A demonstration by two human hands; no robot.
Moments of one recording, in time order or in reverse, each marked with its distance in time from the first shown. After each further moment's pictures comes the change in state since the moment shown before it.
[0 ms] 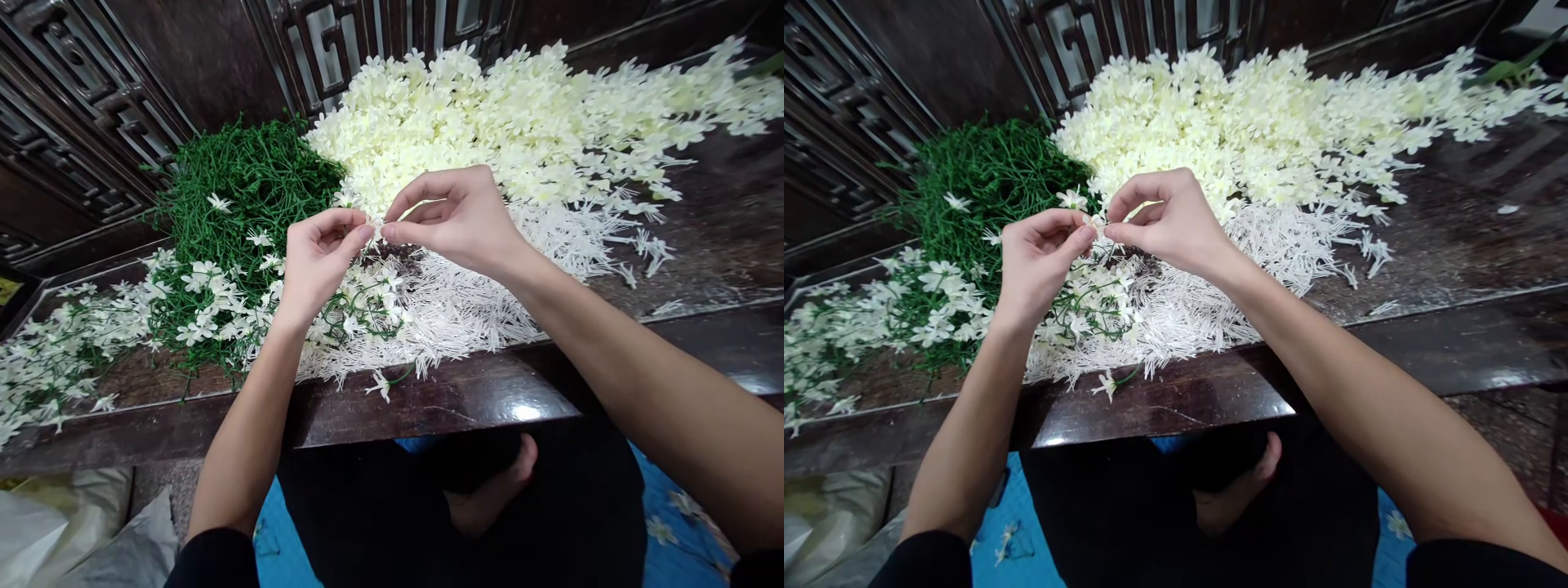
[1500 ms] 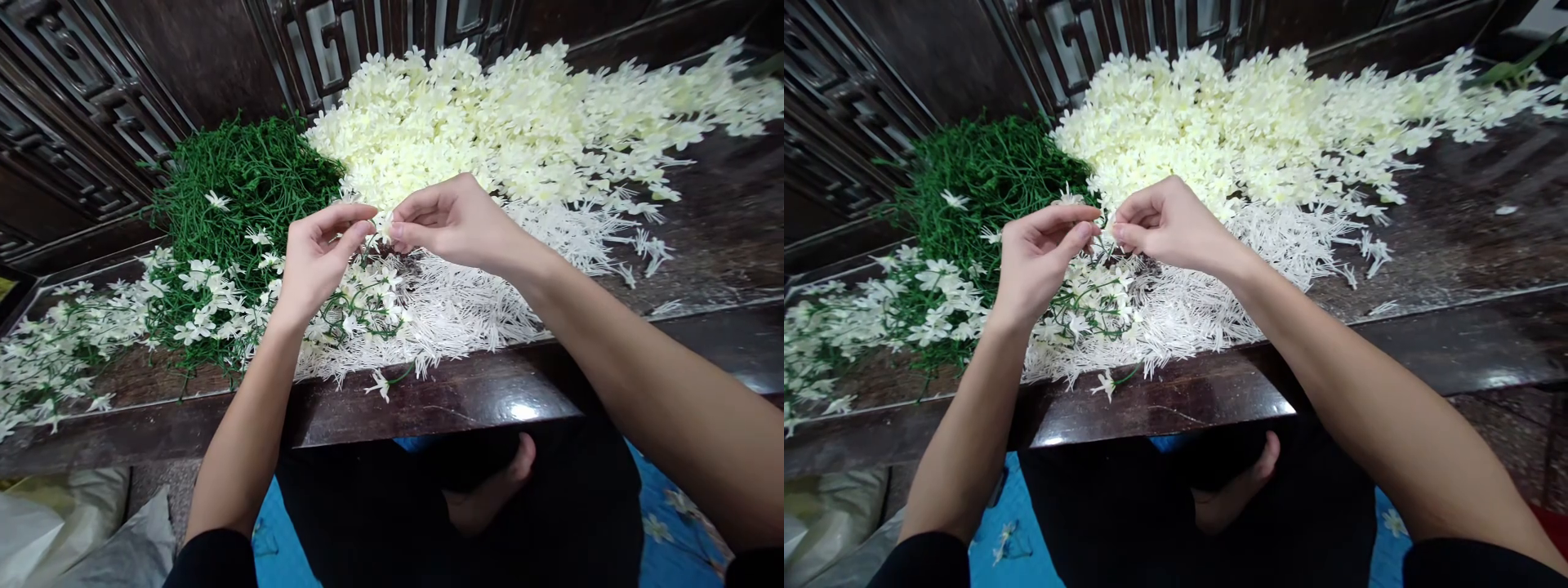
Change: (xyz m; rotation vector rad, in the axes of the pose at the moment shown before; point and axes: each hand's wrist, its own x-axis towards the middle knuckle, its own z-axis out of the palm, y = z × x) left_hand 0.000 0.006 -0.002 0.050 -0.047 0.013; right_hand 0.003 0.001 -0.007 -0.013 -0.180 0.107
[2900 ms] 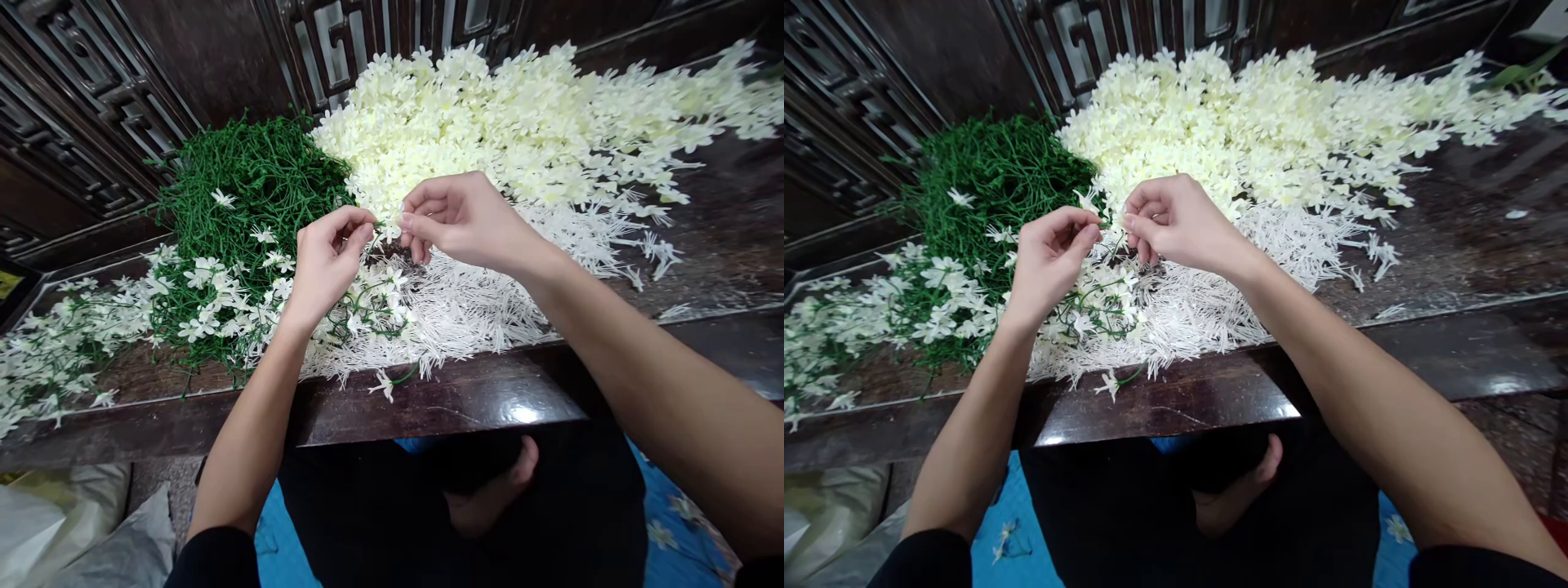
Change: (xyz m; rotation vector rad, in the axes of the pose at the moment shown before) left_hand 0.000 -0.010 0.003 0.231 0.024 0.104; right_hand -0.001 0.001 -0.001 -0.057 0.008 -0.016
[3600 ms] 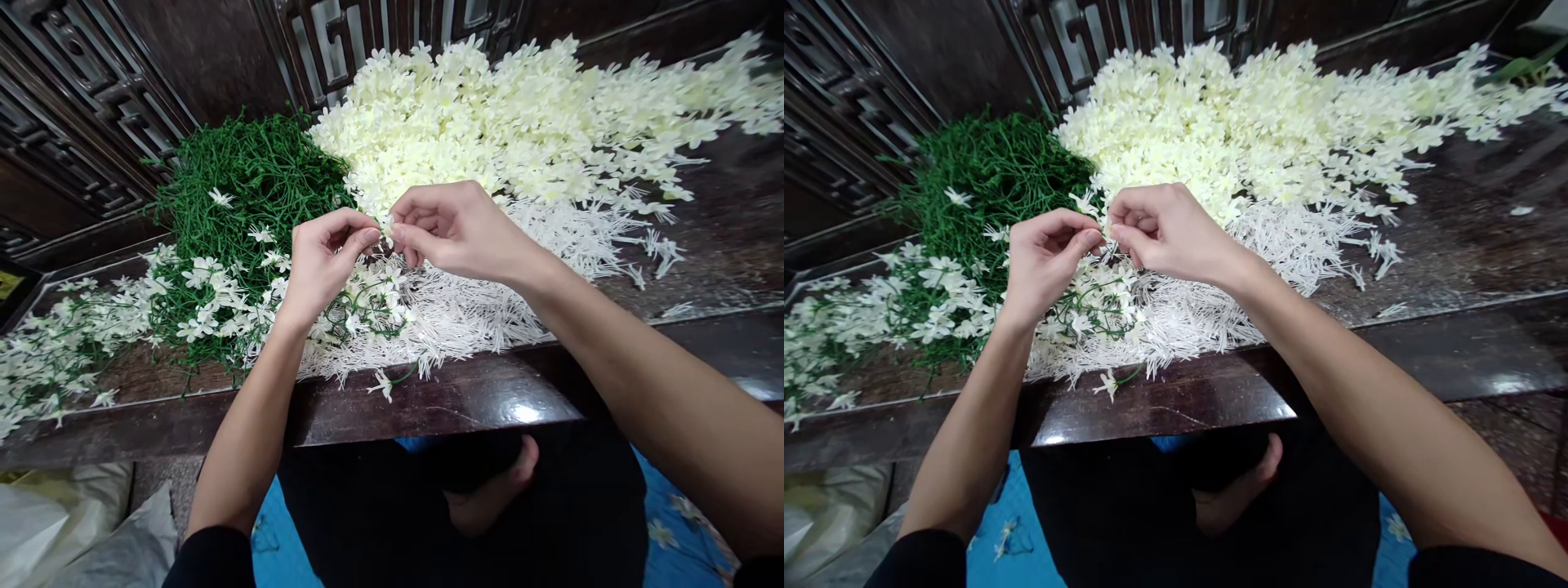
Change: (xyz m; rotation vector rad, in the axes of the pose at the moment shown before) left_hand -0.001 -0.002 -0.001 -0.220 -0.031 0.032; right_hand -0.005 -0.003 0.004 -0.179 -0.077 -0.138
